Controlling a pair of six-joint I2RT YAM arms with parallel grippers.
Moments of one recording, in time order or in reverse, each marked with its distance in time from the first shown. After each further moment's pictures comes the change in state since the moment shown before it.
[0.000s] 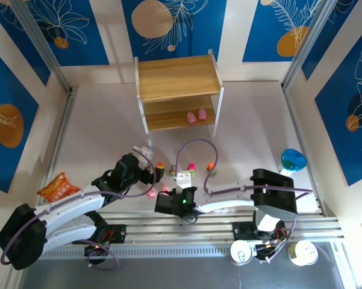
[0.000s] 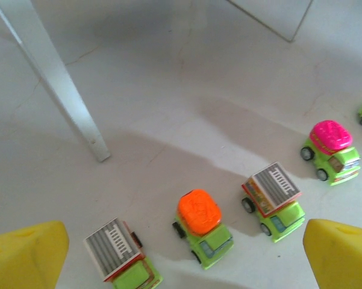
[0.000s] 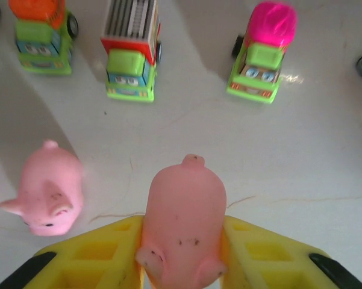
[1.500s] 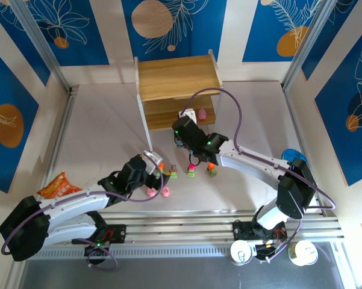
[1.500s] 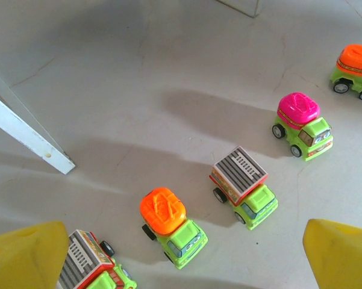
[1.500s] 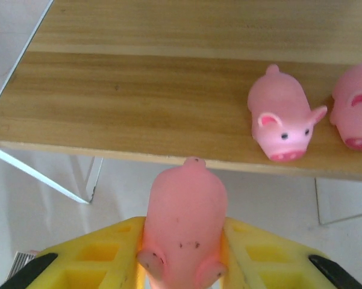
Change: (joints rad) left arm -0.106 0.064 0.021 0.011 -0.042 0.095; right arm -0.550 -0.104 0.268 0.272 -0.223 -0.815
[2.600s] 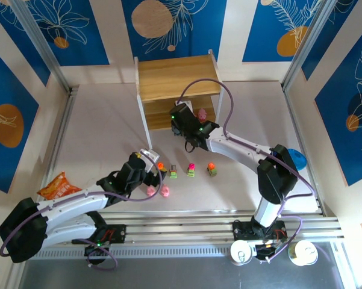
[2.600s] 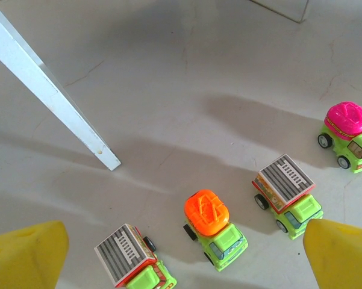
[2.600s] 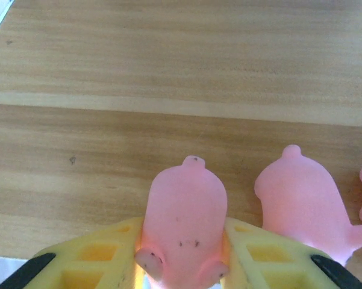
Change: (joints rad) left arm 0.000 -0.021 0.005 -0.024 -0.122 -0.001; right arm -0.094 0.185 0.143 0.043 -0.037 -0.060
